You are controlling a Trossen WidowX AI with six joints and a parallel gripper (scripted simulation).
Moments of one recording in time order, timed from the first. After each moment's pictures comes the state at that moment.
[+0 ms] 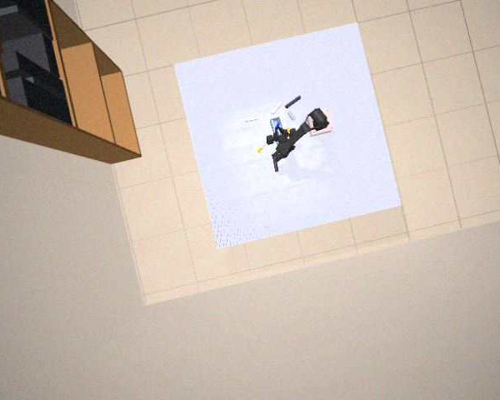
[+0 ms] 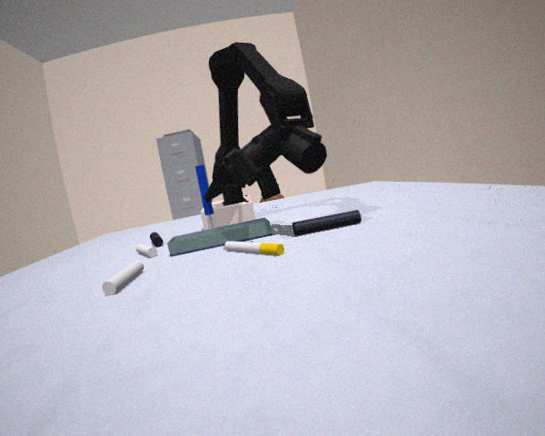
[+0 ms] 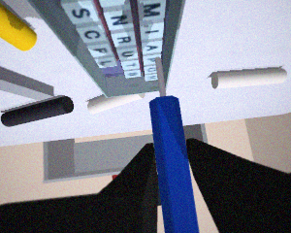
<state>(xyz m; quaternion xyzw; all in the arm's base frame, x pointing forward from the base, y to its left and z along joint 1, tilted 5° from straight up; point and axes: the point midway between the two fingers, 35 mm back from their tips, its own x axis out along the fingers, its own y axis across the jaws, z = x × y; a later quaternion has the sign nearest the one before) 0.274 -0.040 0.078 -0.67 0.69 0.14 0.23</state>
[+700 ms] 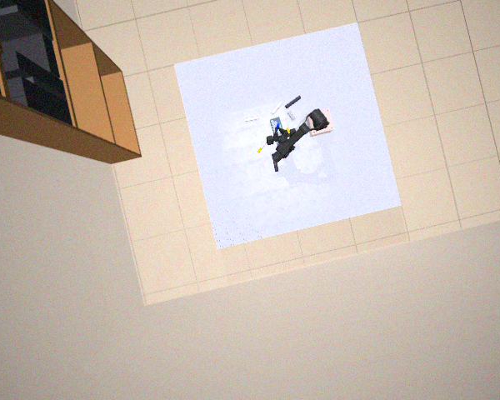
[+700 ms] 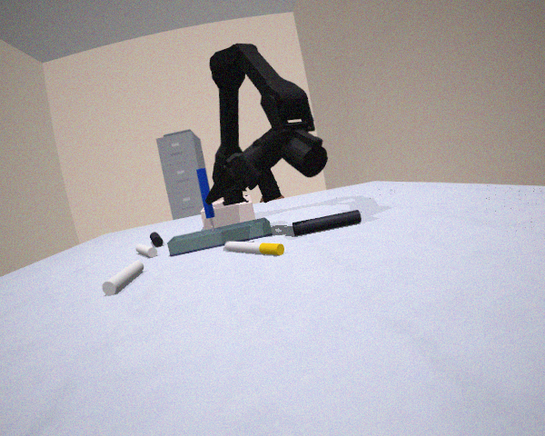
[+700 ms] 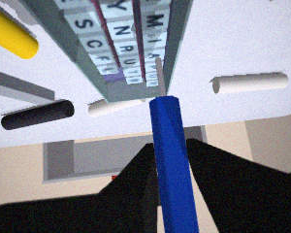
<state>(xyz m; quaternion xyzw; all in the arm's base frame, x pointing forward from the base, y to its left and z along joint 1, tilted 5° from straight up) 0.274 -0.040 0.072 -0.67 0.69 0.14 0.23</state>
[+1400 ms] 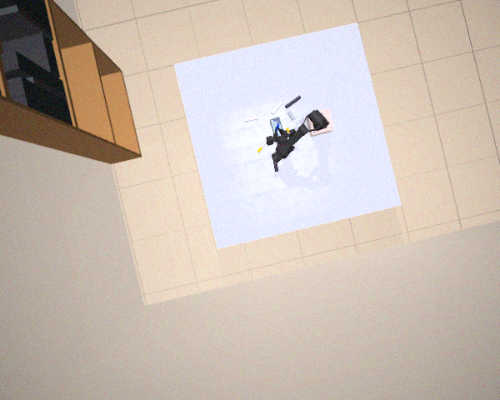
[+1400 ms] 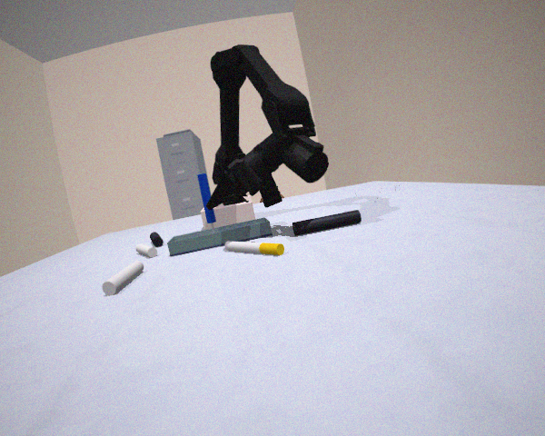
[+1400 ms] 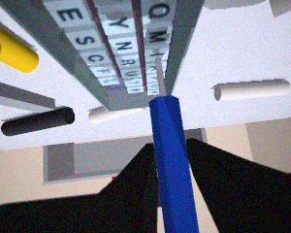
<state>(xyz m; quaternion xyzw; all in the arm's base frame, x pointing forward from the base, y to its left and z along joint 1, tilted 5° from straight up) 0.275 -0.039 0.062 -0.67 0.69 0.14 0.23</state>
